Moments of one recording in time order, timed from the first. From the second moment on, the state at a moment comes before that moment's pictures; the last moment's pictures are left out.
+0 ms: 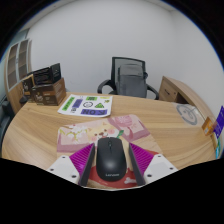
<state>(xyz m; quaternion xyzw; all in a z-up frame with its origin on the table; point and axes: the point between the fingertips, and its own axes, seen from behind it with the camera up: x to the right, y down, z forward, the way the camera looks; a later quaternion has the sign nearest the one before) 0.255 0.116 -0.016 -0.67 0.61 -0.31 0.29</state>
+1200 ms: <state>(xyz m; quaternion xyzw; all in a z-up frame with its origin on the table) -0.187 -0.032 0.212 -0.60 0.66 -0.37 0.26</state>
